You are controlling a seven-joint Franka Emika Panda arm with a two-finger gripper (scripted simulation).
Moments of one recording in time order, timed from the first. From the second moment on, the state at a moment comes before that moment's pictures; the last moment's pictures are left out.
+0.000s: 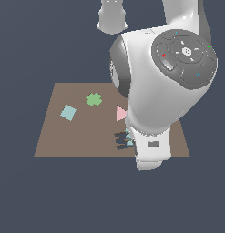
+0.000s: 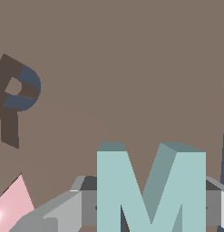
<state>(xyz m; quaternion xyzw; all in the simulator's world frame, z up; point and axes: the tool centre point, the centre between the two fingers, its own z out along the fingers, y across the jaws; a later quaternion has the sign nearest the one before) 0.090 0.074 0.038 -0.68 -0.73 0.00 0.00</state>
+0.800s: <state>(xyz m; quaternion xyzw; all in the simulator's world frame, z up) 0.096 0.040 0.040 -0.64 -0.77 0.00 0.00</state>
